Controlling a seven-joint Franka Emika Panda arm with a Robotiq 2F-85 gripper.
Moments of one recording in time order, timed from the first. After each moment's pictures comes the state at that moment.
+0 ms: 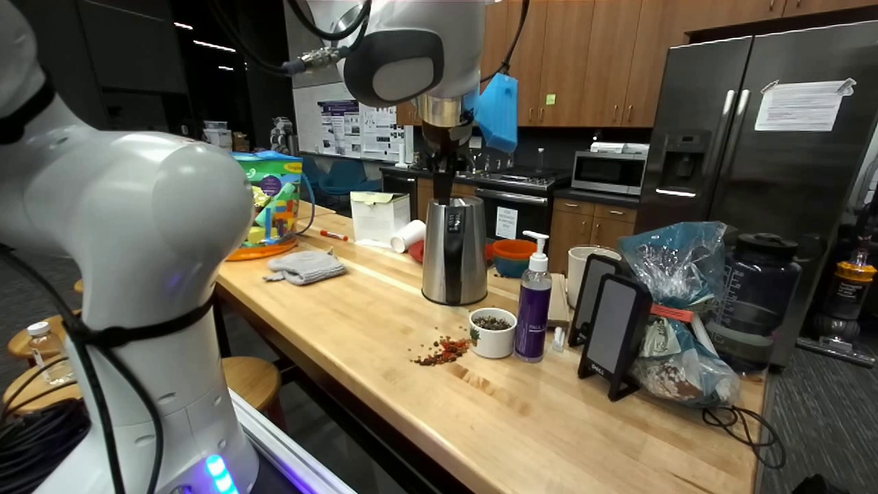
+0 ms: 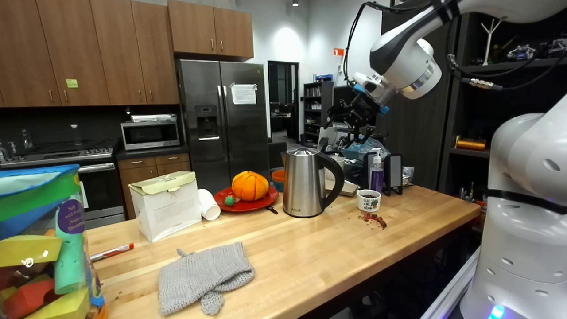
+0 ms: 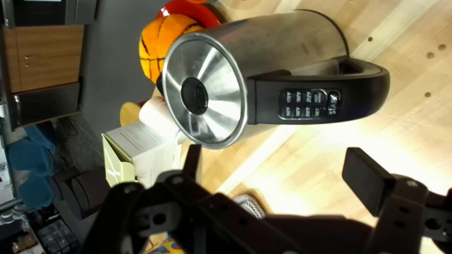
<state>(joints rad) 0.34 -0.66 -0.61 -2.77 0.37 2.71 -2.60</state>
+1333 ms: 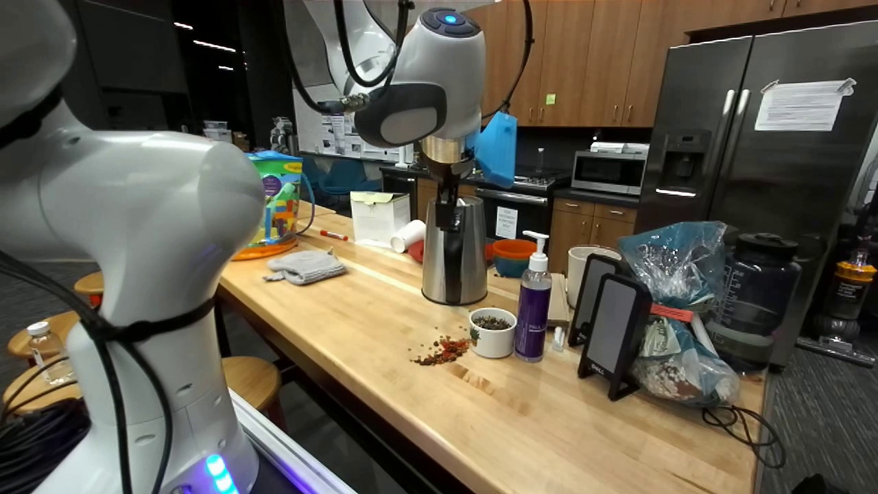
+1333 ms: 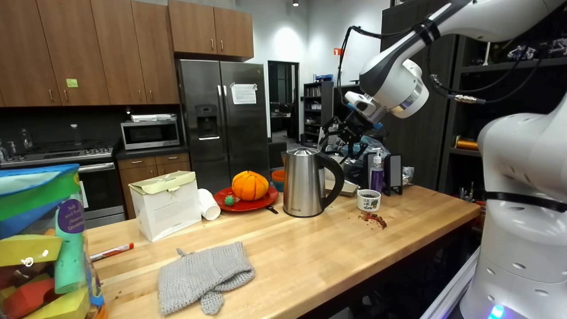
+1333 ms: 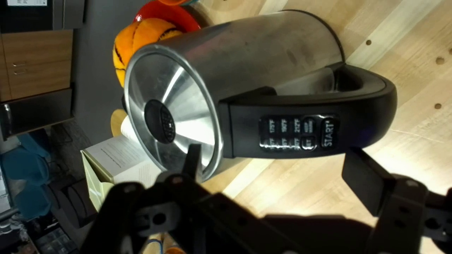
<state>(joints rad) 0.61 -0.57 -0.84 -2.78 0.35 2.89 -2.60</state>
